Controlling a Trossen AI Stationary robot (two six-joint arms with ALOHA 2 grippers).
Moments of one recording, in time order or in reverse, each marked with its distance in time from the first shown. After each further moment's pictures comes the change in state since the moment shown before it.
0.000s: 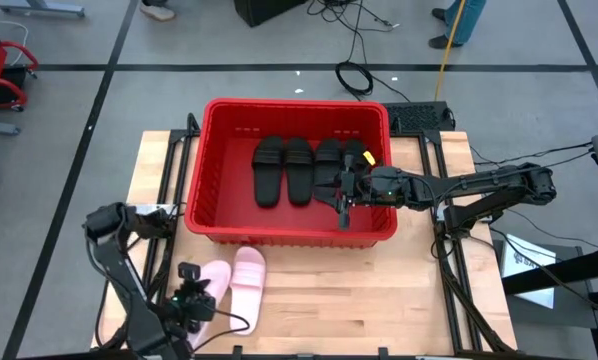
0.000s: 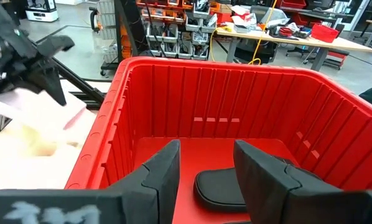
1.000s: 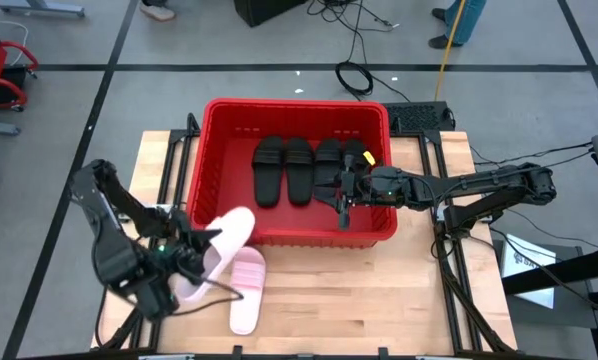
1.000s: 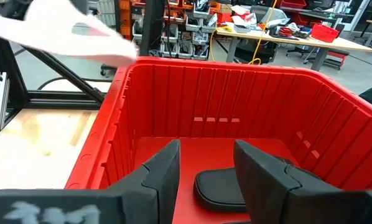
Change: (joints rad) left arm 0.145 -0.424 0.009 0.002 -0.580 0.470; right arm 0.000 0.000 0.000 -0.001 0.000 -0.001
